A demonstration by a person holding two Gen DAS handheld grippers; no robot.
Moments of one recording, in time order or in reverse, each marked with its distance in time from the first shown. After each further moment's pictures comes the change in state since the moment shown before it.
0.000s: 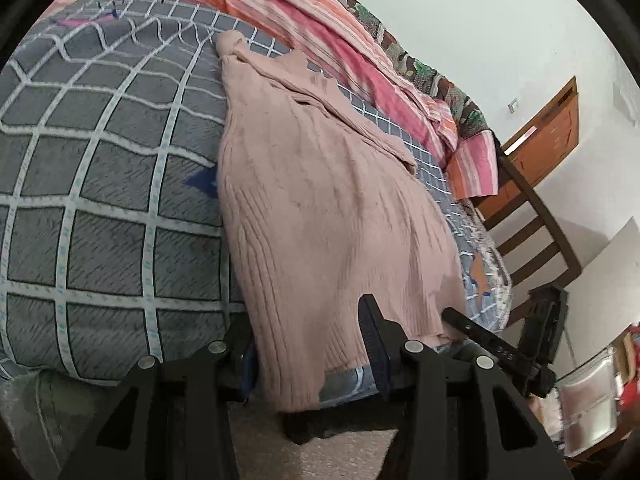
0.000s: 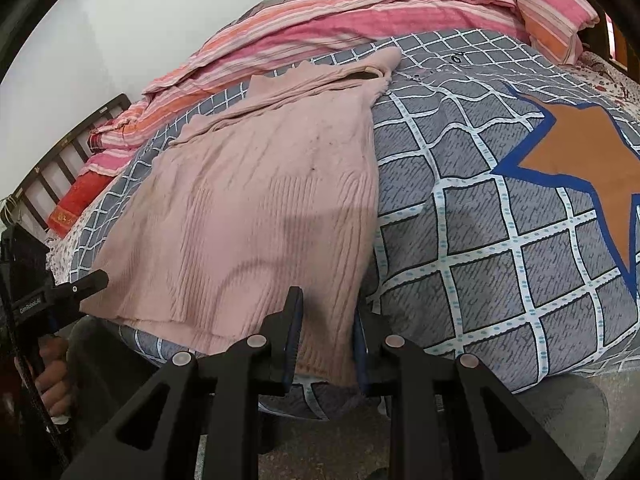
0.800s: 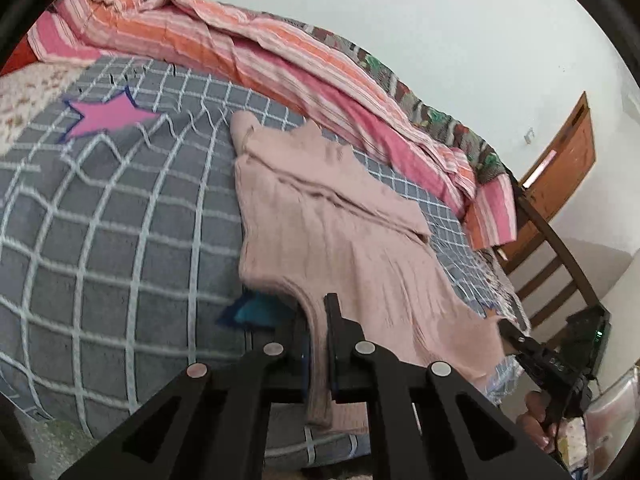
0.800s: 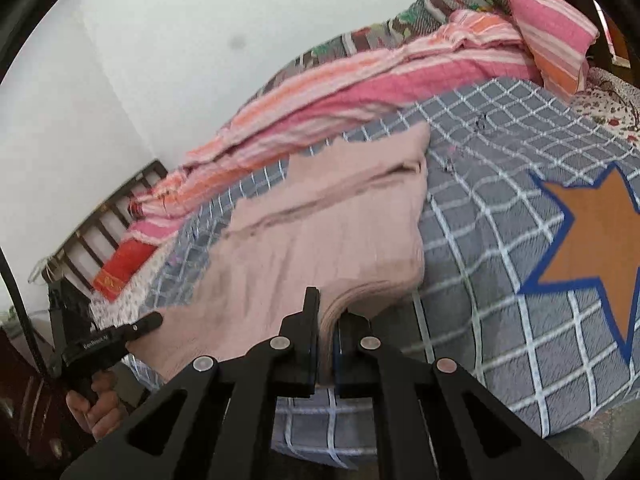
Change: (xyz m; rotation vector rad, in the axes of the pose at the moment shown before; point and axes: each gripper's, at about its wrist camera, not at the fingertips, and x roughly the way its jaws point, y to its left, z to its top) left arm -0.034 -0.023 0.064 0.029 -0.172 0.151; right arm -0.051 0.014 0.067 0.091 -0.209 0.167
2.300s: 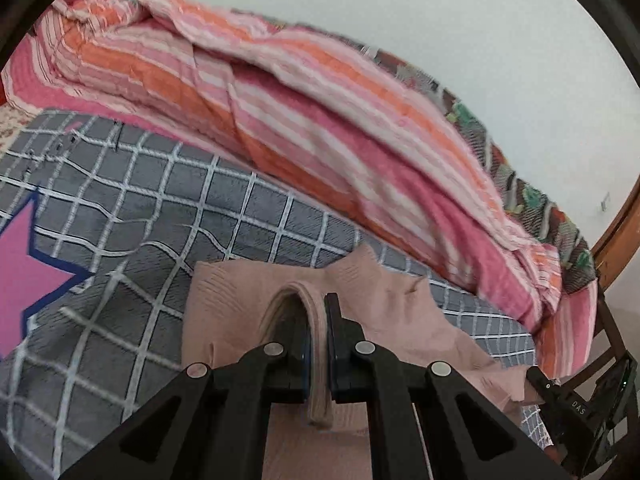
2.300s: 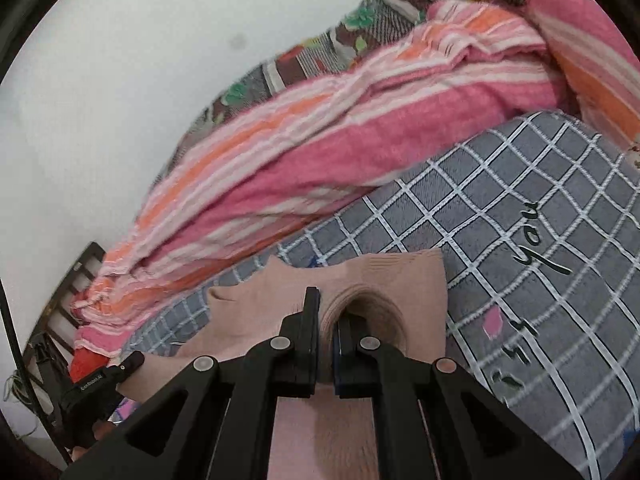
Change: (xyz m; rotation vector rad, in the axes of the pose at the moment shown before) left arm 0.200 0.014 0.198 -0.120 -0.084 0.179; right arm 0.205 -0.057 0.194 0.176 -0.054 -0.168
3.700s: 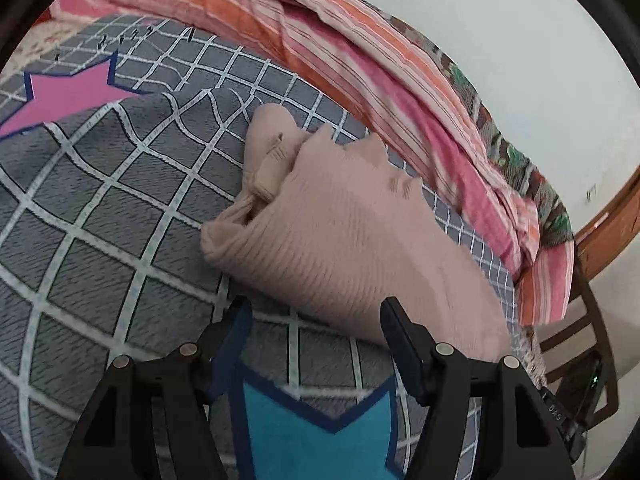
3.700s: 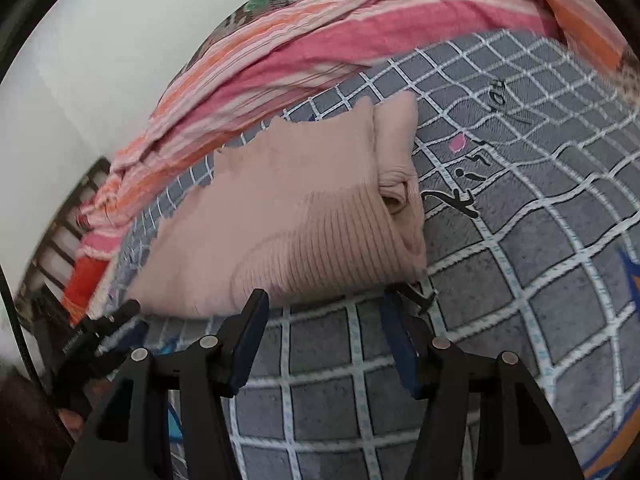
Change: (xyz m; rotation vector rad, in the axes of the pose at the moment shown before) left arm -0.068 0.034 -0.113 -0.100 0.106 -0.068; right arm -0.059 -0.029 -0.107 -0.037 0.245 0.047
